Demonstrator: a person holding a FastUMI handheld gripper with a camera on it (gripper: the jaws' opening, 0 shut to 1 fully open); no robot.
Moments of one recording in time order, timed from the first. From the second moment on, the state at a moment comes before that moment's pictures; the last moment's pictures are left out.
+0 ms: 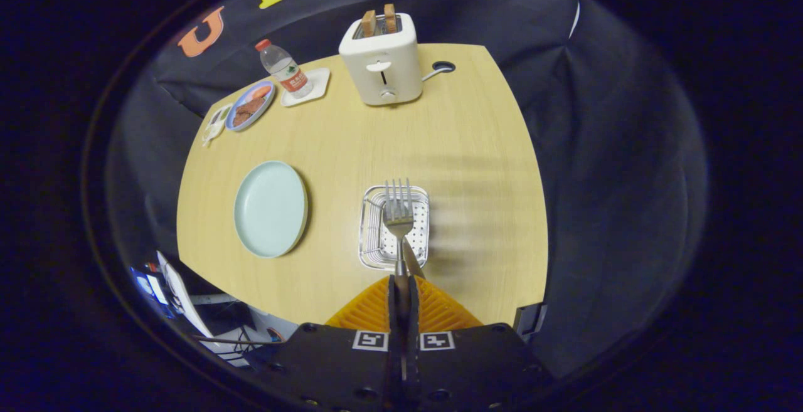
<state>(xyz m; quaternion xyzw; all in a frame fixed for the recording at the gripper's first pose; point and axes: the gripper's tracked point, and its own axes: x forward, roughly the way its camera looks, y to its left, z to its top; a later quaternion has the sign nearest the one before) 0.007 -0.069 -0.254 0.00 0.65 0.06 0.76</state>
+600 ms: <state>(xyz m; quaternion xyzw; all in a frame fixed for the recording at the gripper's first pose) 0.004 -0.062 -0.268 0.04 0.65 0.05 0.76</state>
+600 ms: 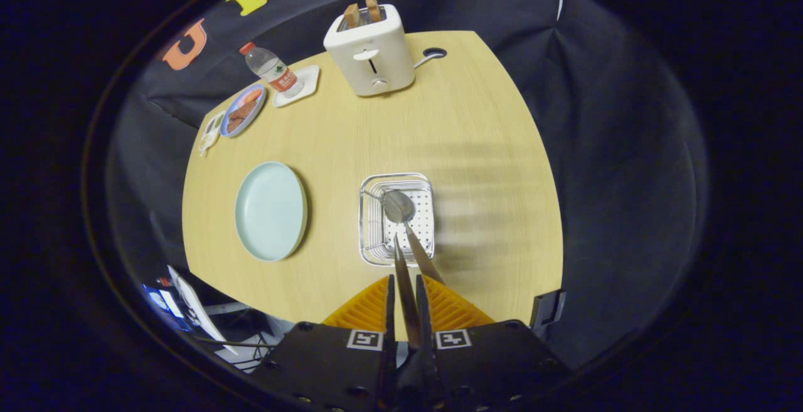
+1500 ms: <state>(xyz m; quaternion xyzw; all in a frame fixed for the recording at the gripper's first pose) 0.063 -0.035 -0.067 0.08 0.21 0.07 0.97</state>
